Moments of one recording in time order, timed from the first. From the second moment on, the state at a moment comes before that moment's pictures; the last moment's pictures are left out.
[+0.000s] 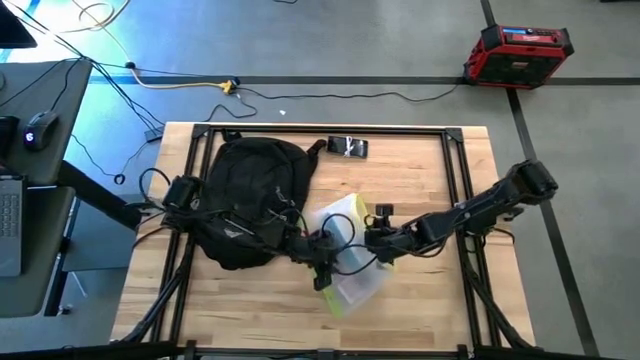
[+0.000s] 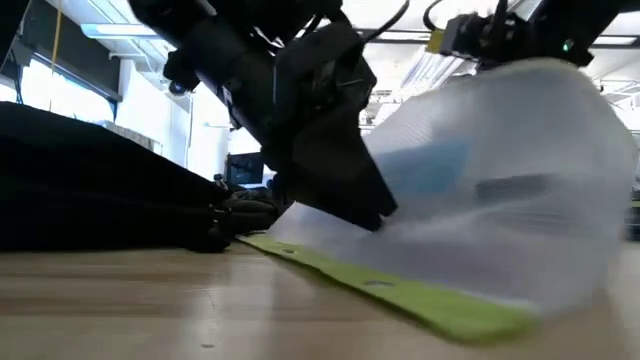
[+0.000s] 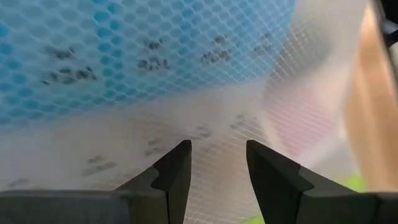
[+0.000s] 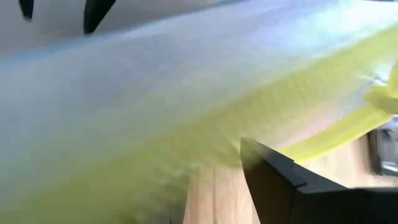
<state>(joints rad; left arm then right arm) -0.28 2.01 1.12 0.16 -0.04 -0.54 0.38 1.49 0.84 -0.42 0.49 0.09</state>
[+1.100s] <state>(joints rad) -0.11 1.84 1.25 -0.14 -0.02 -0.29 0.46 1.43 0.84 -0.95 0.48 0.71</state>
